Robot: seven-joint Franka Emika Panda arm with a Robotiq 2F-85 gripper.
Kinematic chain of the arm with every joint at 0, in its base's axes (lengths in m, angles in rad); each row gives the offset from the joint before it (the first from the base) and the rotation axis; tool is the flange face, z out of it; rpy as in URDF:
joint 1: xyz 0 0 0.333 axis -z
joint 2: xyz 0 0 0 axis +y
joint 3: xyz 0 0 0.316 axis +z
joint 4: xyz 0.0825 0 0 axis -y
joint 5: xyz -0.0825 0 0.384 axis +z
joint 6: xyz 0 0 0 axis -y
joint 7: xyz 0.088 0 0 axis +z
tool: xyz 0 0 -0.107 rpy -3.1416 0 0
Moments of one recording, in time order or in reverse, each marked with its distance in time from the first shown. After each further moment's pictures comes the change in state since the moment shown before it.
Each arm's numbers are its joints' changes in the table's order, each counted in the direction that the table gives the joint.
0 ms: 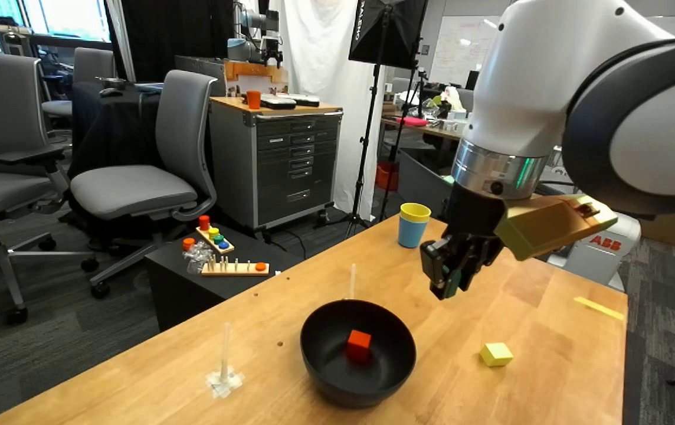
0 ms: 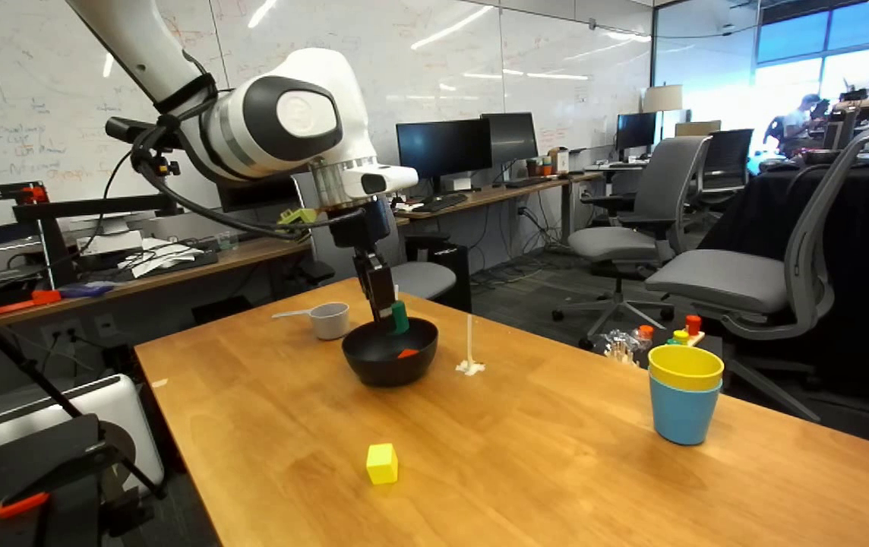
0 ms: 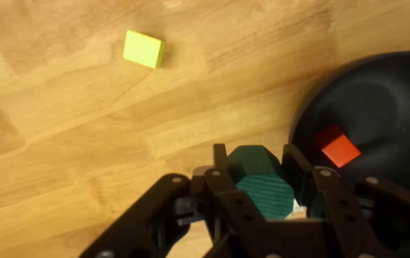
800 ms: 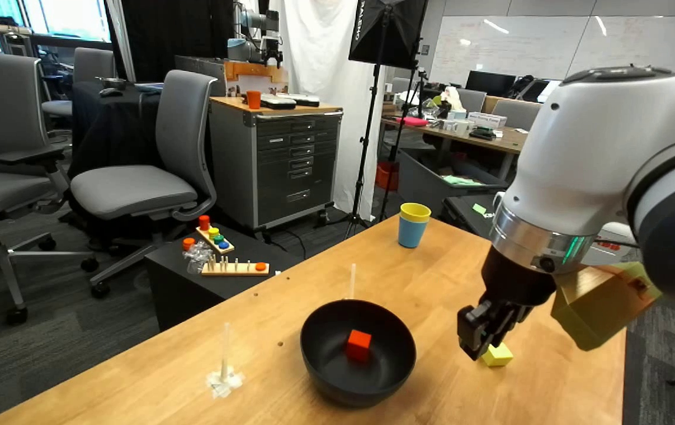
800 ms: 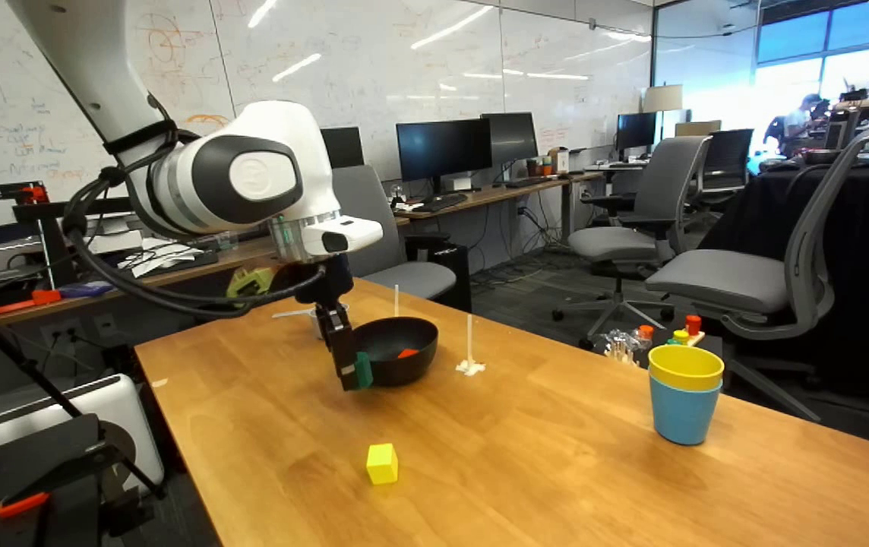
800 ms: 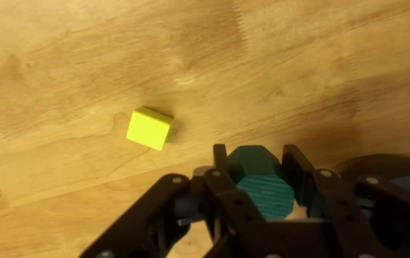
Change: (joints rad) arm 0.003 0.012 0.004 -0.200 -0.046 0.195 -0.007
